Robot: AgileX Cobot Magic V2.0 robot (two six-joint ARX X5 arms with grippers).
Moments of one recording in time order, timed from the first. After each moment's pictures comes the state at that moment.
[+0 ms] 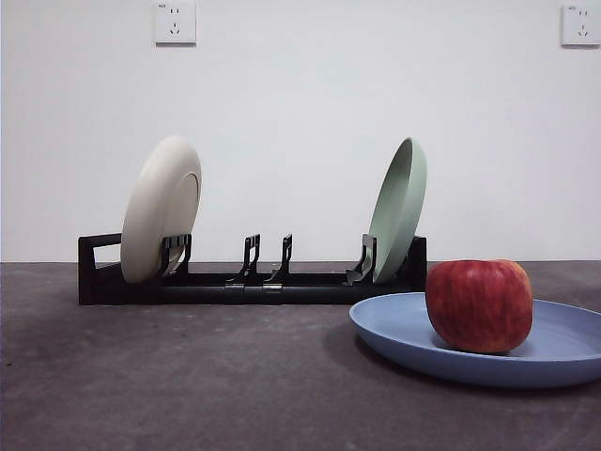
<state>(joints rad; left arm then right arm) -1.12 0.62 1.19 -1.32 -0.49 -0.46 0.65 0.92 1.39 -0.96 0.20 0.22</state>
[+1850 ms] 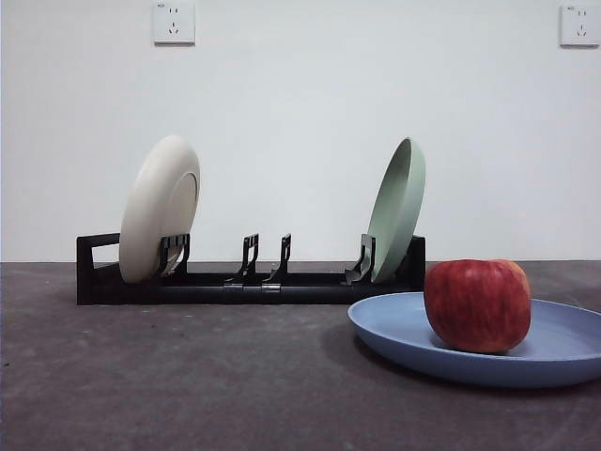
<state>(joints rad) -0.03 0.01 0.02 -0.16 0.19 0.01 0.65 0.99 1.39 -1.31 0.20 0.22</state>
